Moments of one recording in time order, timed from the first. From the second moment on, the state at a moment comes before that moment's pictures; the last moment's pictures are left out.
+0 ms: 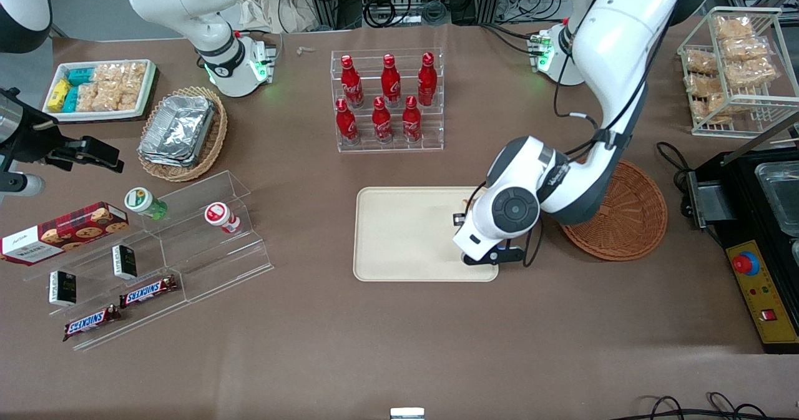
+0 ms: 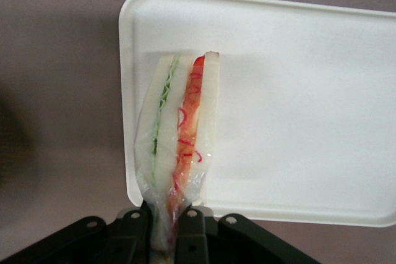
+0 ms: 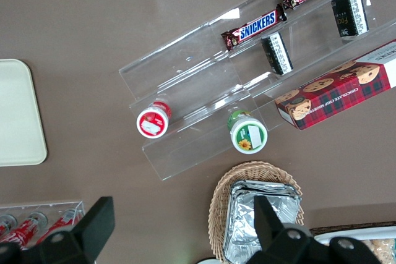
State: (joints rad) arm -0.25 0.68 -0.34 -1.45 0.05 1.87 -0.64
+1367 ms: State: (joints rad) arm -0.11 0.40 -0.33 -1.39 0.15 1.64 -0.63
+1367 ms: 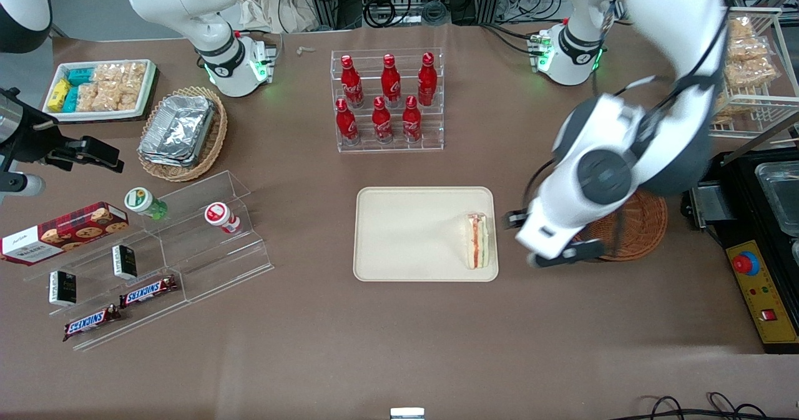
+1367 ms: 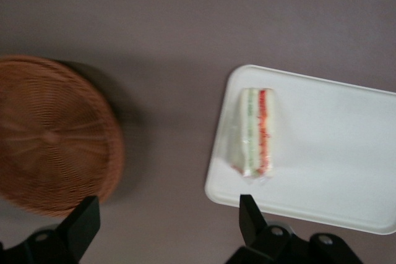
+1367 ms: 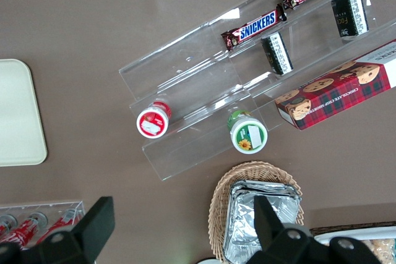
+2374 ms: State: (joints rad) arm 0.24 0.13 -0.33 -1.40 0.12 1.48 -0.01
